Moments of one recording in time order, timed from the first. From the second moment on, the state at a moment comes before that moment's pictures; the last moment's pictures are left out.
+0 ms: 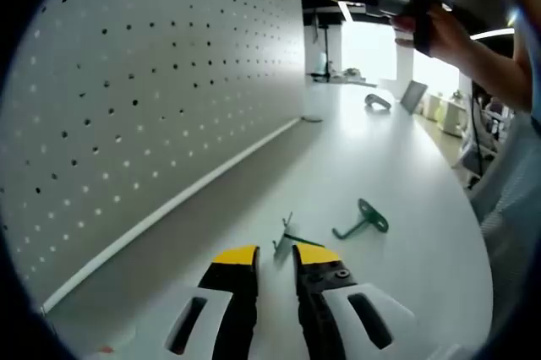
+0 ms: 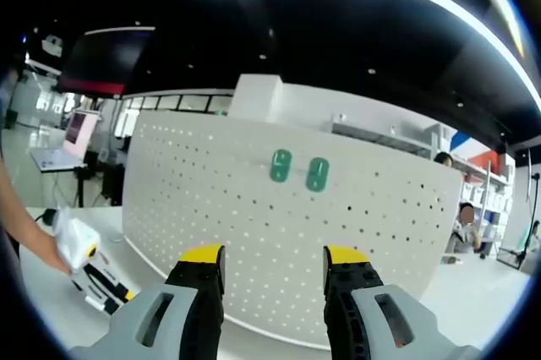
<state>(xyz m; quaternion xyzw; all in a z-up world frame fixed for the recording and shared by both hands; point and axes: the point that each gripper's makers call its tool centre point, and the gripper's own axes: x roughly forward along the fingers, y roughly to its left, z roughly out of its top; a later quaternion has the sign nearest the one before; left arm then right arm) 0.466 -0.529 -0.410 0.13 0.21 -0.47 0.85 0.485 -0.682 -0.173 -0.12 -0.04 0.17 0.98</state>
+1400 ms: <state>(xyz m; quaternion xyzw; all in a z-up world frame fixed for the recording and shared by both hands) 0.469 -0.532 -0.415 0.15 0.20 -0.48 0.84 0.484 -0.683 -0.186 -0.12 -0.03 0.17 0.98</state>
